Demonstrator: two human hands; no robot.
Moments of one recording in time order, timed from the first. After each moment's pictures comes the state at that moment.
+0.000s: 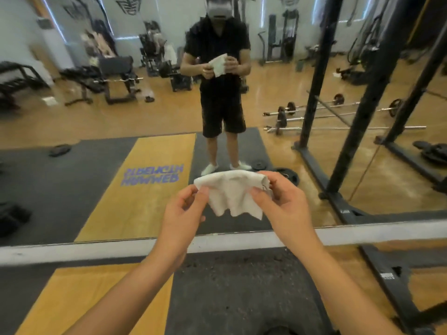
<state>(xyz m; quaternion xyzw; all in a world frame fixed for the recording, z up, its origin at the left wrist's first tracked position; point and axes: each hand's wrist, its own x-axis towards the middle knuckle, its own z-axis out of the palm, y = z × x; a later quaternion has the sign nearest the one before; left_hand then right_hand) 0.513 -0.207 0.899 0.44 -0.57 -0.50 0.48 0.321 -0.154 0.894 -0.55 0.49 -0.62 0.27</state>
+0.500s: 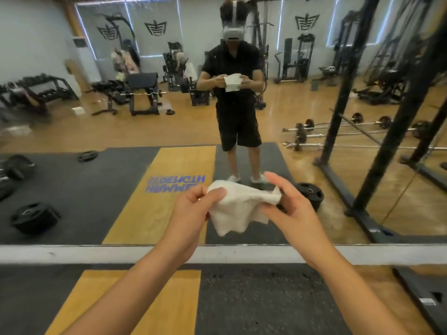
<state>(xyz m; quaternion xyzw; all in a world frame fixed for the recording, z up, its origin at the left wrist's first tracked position) 0.694 -0.227 0.936 0.39 -0.53 -0.58 0.48 0.492 -0.175 0.909 -0.52 0.51 -0.57 0.36</state>
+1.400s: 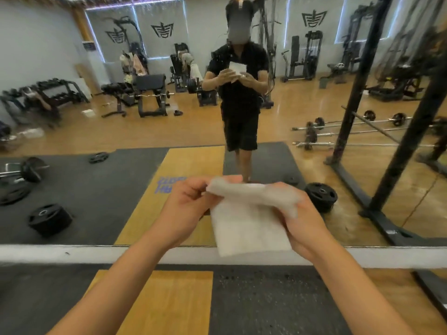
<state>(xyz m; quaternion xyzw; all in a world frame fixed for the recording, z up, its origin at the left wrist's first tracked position) 0.756 -0.259 0.952 0.27 -0.65 -0.55 0.45 0.548 -0.202 0.928 -0.43 0.41 -0.61 0.52</state>
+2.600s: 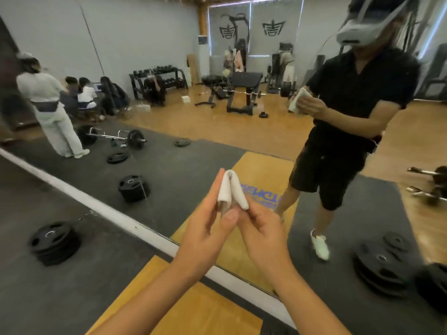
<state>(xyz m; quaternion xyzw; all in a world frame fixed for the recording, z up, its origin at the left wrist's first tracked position) 0.941 -0.481 0.915 0.42 -0.61 -0.33 0.58 0.813 -0.509 0.915 -0.63 0.32 -0.54 0.45</state>
